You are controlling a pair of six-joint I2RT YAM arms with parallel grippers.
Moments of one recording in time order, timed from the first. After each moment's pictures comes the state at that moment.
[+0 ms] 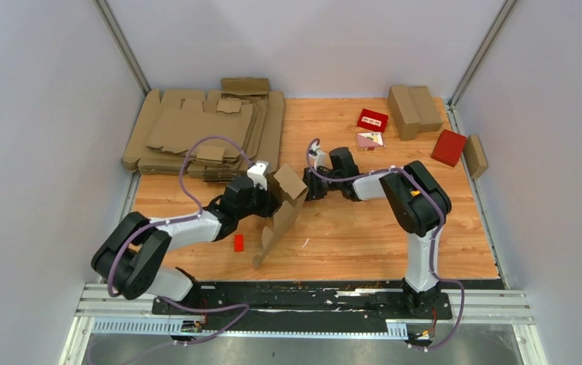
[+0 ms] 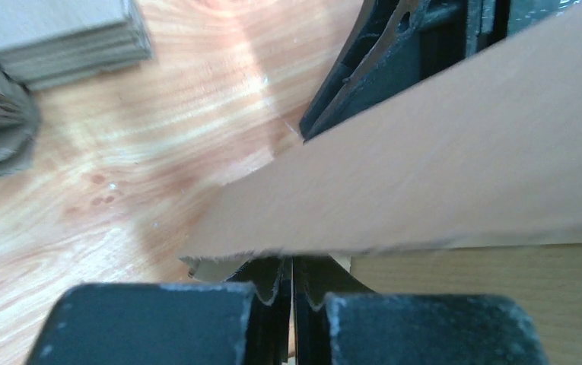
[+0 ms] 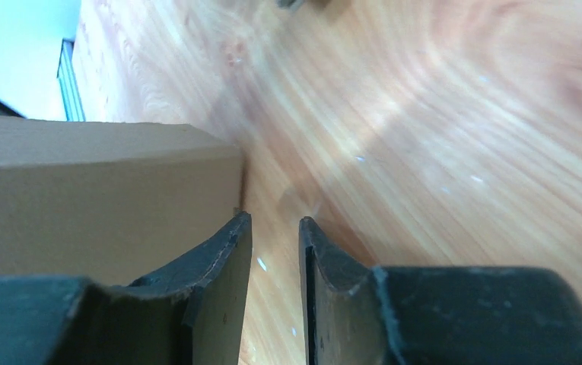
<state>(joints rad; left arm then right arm) -0.62 1.45 0.52 0.40 0.13 -0.41 0.50 2.03 1.01 0.39 -0.79 0.43</state>
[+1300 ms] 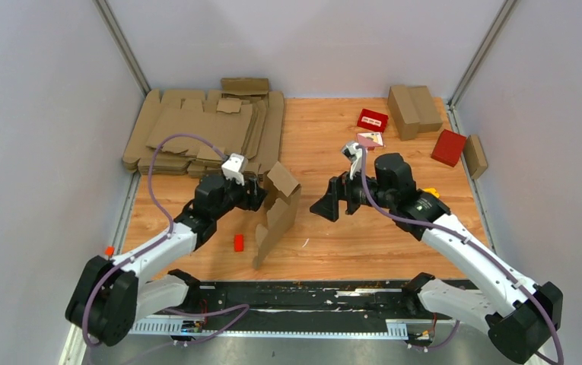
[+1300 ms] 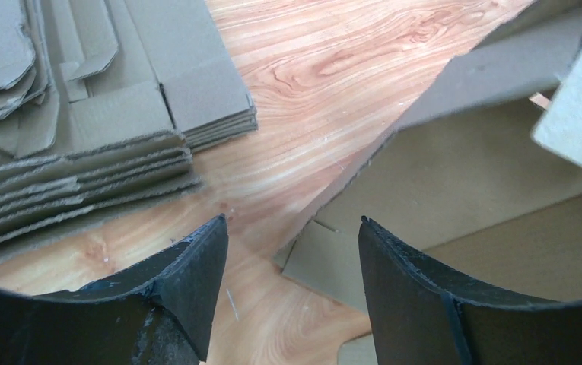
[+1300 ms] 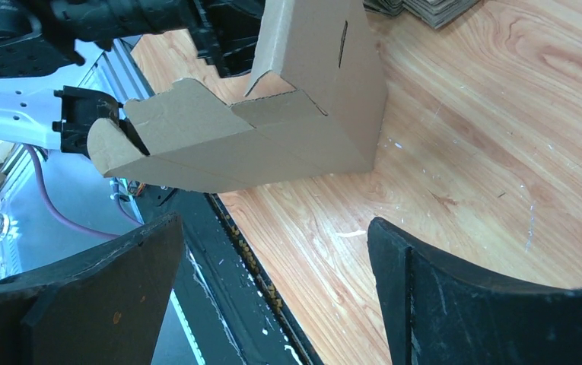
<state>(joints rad) -0.46 1.04 0.42 0.29 0.14 -0.23 0.61 1.01 0.88 -0.32 -0.49 0.32</state>
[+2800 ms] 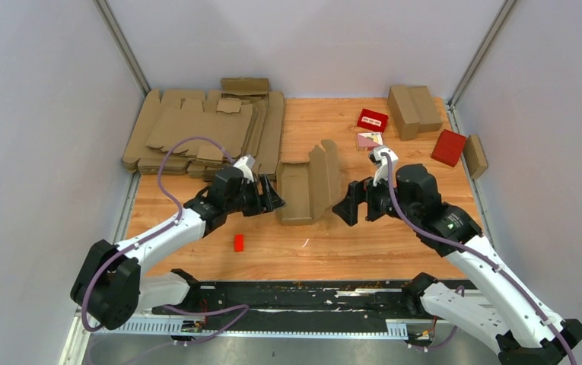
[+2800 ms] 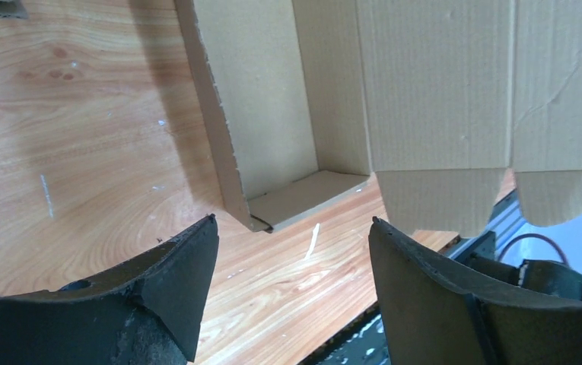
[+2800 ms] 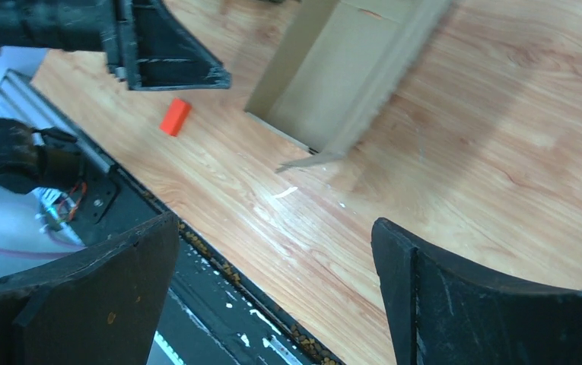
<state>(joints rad) -0.56 1.20 0.64 -0.07 0.23 -0.75 0.61 0.82 0.95 -0.61 -0.22 0.30</state>
